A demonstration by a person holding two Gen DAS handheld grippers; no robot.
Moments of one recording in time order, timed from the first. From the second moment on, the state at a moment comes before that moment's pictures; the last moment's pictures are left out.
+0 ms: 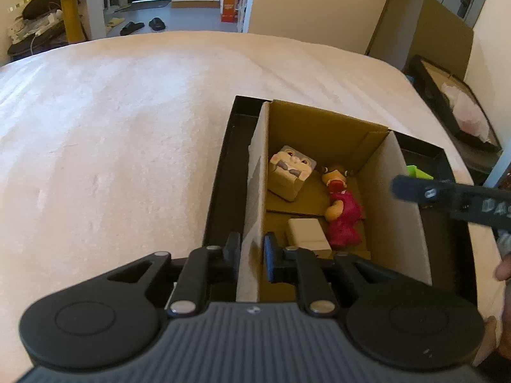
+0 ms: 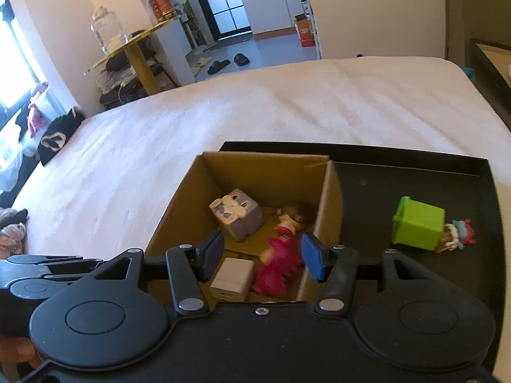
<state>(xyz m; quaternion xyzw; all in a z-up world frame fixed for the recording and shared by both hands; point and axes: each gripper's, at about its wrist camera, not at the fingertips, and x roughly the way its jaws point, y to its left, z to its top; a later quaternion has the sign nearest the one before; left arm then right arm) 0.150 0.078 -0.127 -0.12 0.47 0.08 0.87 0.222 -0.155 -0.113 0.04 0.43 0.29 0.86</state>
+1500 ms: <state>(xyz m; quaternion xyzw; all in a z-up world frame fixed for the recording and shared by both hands) 0.206 0.032 -0.104 -0.07 0.48 0.19 0.85 0.278 -0.245 -0.179 0.13 0.38 0.11 0.91</state>
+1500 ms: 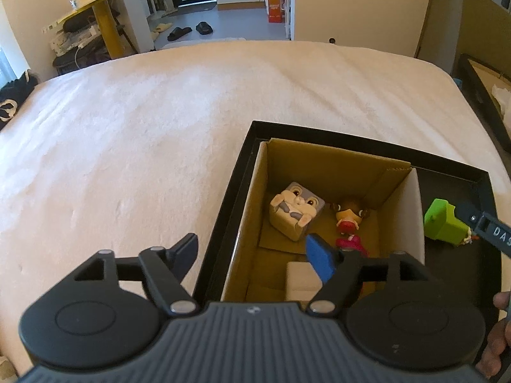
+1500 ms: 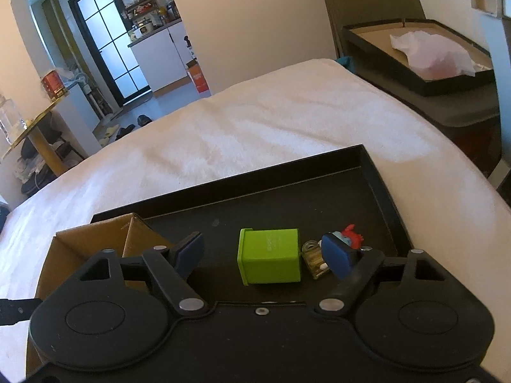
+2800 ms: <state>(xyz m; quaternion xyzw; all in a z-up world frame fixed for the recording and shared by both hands) 0.175 0.057 -0.092 -0.09 0.47 0.18 0.86 0.243 -0.201 -0.126 0.06 0.37 0.18 0.91</state>
